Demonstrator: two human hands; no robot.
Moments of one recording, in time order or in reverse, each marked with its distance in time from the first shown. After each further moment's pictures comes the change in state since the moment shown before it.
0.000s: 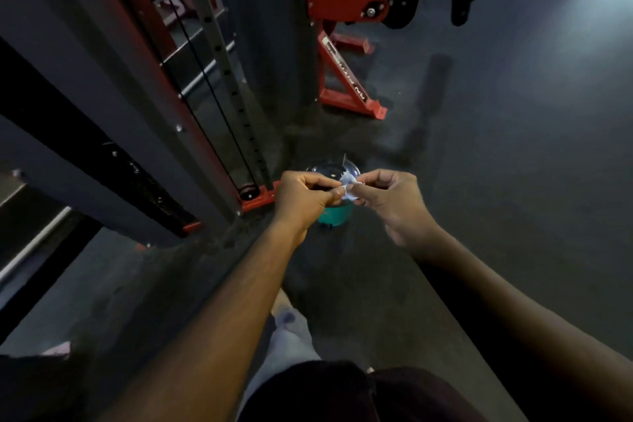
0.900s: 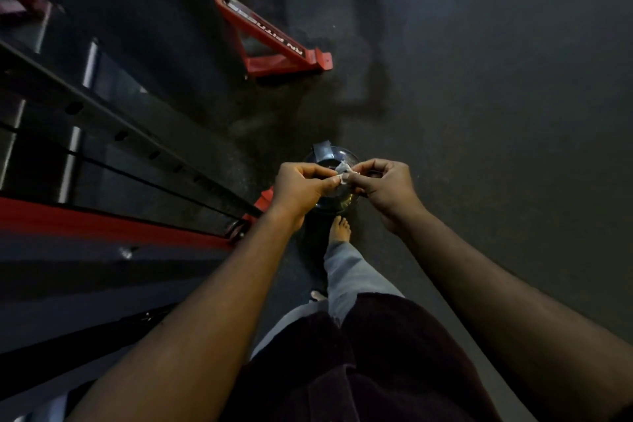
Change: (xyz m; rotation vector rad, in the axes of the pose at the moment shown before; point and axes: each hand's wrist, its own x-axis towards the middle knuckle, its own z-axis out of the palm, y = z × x) left_hand 0.366 -0.033 -0.054 0.310 -0.517 -0.211; right_hand 0.281 0.031 0.103 0.230 0.432 0.250
